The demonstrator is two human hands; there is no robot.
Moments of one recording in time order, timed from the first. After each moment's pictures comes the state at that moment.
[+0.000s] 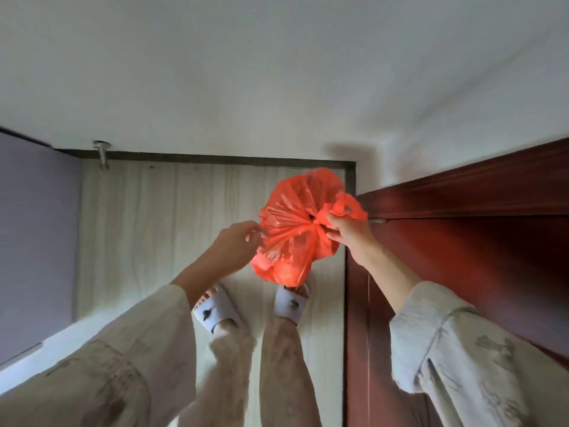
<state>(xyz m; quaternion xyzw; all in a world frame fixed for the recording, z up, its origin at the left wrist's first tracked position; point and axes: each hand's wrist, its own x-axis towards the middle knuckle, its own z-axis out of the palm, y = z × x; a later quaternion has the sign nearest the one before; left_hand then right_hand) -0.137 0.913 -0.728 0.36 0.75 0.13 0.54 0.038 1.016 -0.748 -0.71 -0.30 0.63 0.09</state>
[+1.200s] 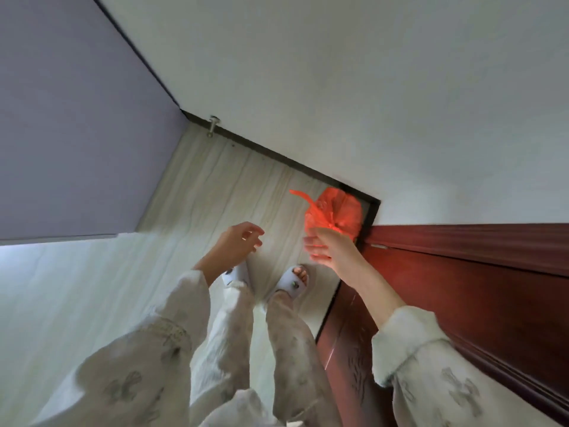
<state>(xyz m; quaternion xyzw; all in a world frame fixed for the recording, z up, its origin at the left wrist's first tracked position) -0.161 0.782 -0.562 0.13 0.79 0.29 0.52 -0.022 0.925 -0.554 -0.58 -0.39 0.71 -0.12</state>
